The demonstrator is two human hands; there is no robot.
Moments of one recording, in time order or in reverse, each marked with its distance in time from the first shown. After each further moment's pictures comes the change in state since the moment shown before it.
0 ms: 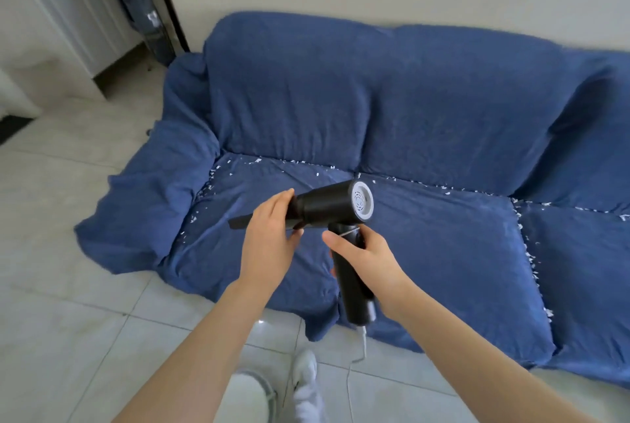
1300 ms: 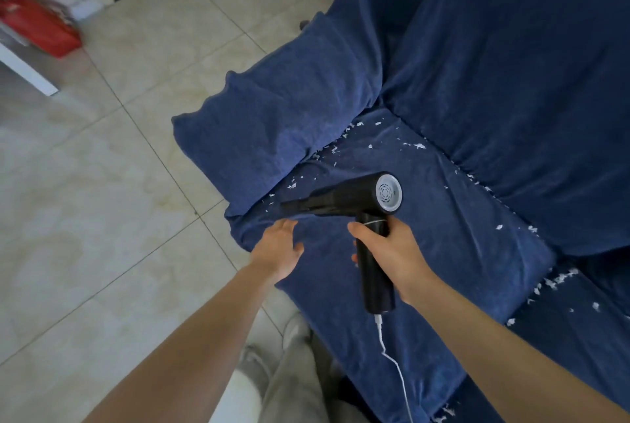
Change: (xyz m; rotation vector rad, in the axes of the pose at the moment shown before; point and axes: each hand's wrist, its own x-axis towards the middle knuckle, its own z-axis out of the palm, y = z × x) left_hand 0.122 -0.432 0.107 0.118 -0.278 -0.955; right_hand 0.460 0.062 0.254 -0.381 -0.437 0.236
